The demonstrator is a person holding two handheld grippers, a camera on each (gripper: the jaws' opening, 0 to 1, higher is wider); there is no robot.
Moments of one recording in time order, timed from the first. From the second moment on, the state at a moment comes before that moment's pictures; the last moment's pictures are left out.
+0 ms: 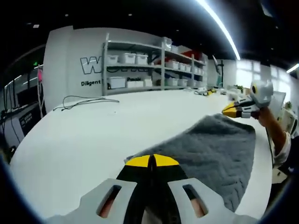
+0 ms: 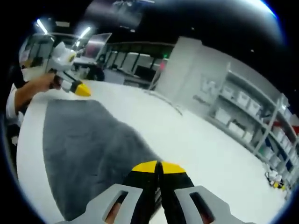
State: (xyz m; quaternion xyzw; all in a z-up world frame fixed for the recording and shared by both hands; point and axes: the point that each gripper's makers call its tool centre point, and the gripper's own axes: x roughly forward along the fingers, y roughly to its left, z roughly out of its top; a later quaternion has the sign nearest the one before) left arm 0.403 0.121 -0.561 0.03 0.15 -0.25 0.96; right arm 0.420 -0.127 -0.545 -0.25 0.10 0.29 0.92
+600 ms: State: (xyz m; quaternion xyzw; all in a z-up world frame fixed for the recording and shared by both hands) left arm 0.430 0.128 -0.589 0.02 0.22 -0.25 0.94; right arm 0.424 -0.134 -0.587 -0.32 0.17 0.27 0.89
